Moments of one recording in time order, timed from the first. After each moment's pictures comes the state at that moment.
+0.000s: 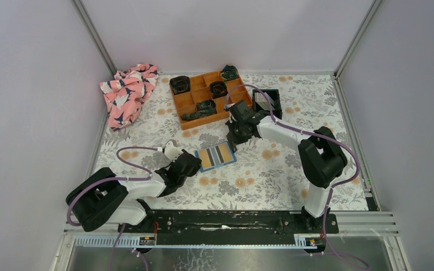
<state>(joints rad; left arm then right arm) -0.78 1.32 0.30 0.31 -0.47 -1.28 0.67 1.84 1.29 -0.50 -0.07 0.28</state>
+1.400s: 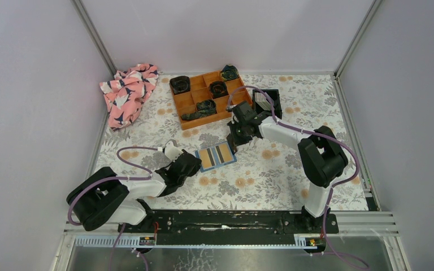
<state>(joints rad) -0.78 1.33 0.30 0.32 -0.47 -1.28 0.64 1.84 1.25 -0.46 -0.13 0.30</state>
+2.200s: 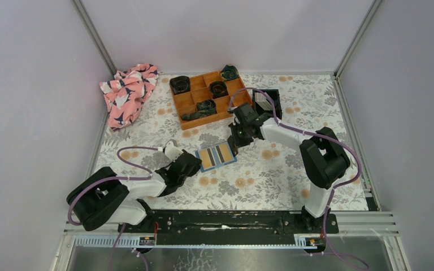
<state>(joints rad) -0.78 1.33 0.30 0.32 -0.46 -1.28 0.64 1.82 1.22 -0.46 -0.15 0.31</state>
